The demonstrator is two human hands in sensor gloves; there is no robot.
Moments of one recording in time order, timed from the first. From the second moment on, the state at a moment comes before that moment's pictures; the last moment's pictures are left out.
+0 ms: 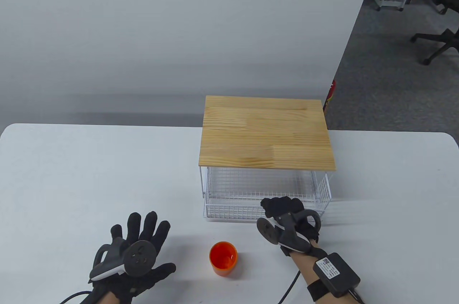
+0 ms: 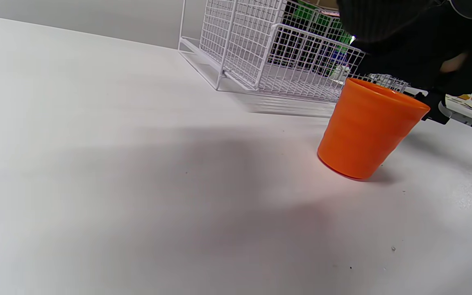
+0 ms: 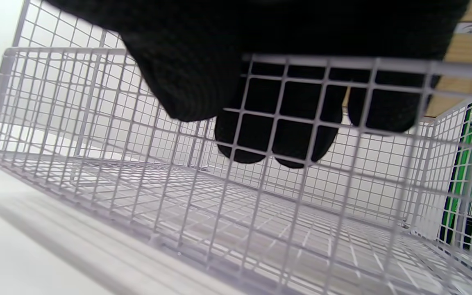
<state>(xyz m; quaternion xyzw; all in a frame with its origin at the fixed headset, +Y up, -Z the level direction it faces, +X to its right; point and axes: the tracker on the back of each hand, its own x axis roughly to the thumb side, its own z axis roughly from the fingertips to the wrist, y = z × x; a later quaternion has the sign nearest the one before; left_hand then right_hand) -0.232 -0.734 -0.252 -0.16 -0.22 0.07 0.96 0.111 -0.733 -0.343 -0.17 0.18 -0.97 0.07</state>
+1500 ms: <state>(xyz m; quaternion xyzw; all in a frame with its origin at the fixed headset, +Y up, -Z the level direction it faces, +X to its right) -0.232 -0.734 -0.253 -0.16 -0.22 0.07 0.96 0.105 -0.731 -0.379 -0.13 0.17 -0.97 0.08</state>
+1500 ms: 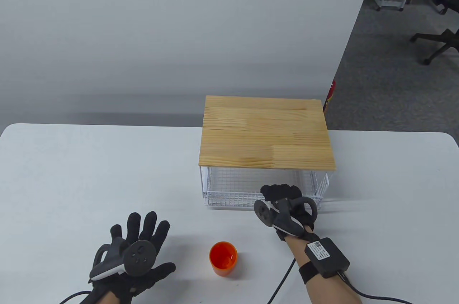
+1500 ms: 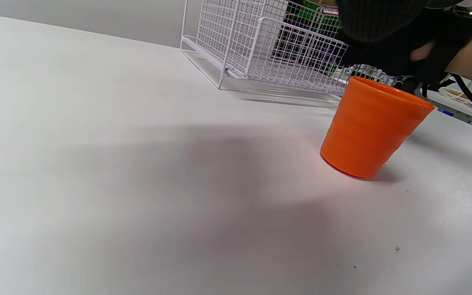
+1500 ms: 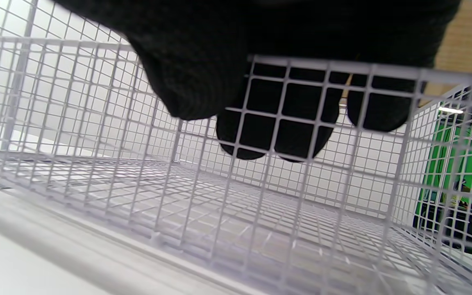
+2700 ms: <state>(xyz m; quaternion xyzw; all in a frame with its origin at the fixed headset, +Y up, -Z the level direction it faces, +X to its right) -0.233 -0.735 -0.254 -0.17 -0.22 0.07 0.96 0.094 -0.734 -0.409 -0.07 0.17 -0.98 0.10</state>
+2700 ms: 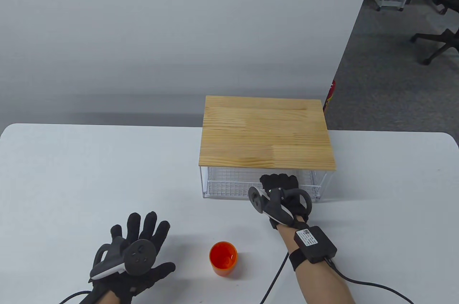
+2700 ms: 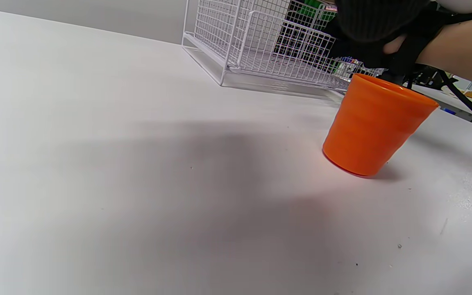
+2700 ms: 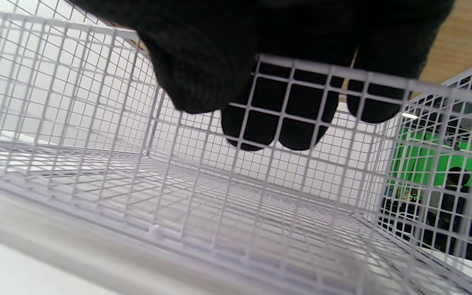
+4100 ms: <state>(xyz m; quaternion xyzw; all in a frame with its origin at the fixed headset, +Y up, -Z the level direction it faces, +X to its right) -0.229 -0.736 -0.255 -0.17 -0.22 0.07 0.96 0.135 -0.690 -0.300 -0.21 0.05 -0.98 -0.04</state>
